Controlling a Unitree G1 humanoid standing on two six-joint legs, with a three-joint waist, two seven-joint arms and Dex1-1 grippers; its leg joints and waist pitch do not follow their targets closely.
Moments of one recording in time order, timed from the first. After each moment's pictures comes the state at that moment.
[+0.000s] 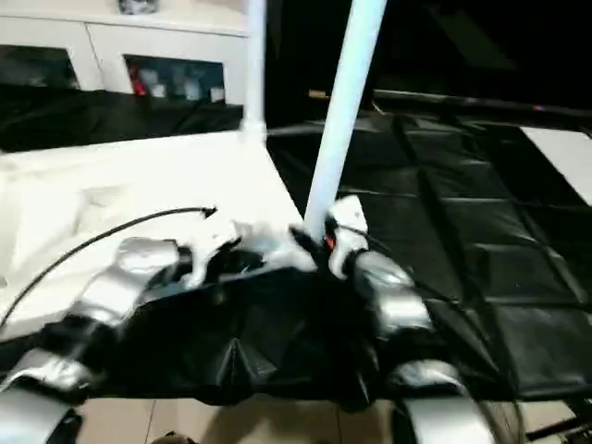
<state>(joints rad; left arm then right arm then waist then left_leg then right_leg) -0.60 0.23 -0.24 0.58 0.09 0.14 -0.87 -0.60 -0.06 -0.06 0.84 0.10 -0.02 0.49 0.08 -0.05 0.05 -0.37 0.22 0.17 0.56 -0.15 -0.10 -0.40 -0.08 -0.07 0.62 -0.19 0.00</state>
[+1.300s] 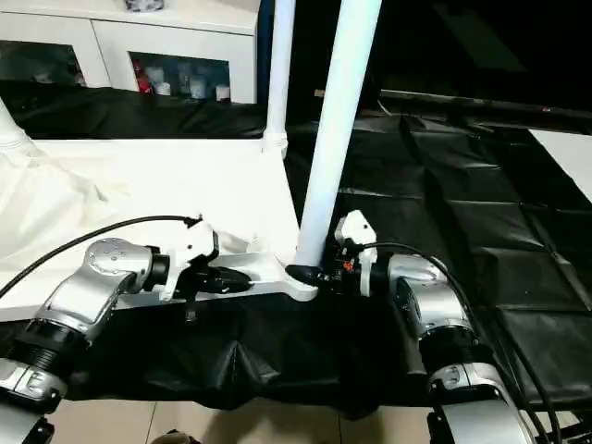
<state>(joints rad) -0.53 0.37 -0.24 0.47 -0.01 0.14 -1.22 -0.54 -0.28 0.06 0.72 0.14 0.02 1.23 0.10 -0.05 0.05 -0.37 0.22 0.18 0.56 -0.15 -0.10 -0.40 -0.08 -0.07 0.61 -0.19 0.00</state>
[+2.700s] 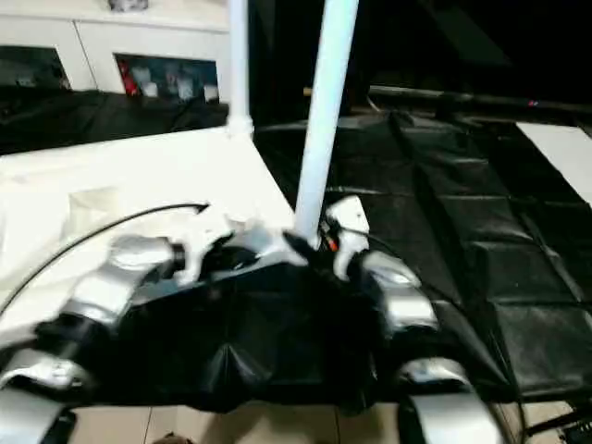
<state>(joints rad) -0.57 0.31 -0.22 0.53 0.05 0.16 -1.03 -0.57 -0.17 -0.02 0.82 0.12 -0.07 0.91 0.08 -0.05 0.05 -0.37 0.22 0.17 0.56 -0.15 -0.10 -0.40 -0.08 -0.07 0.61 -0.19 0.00</state>
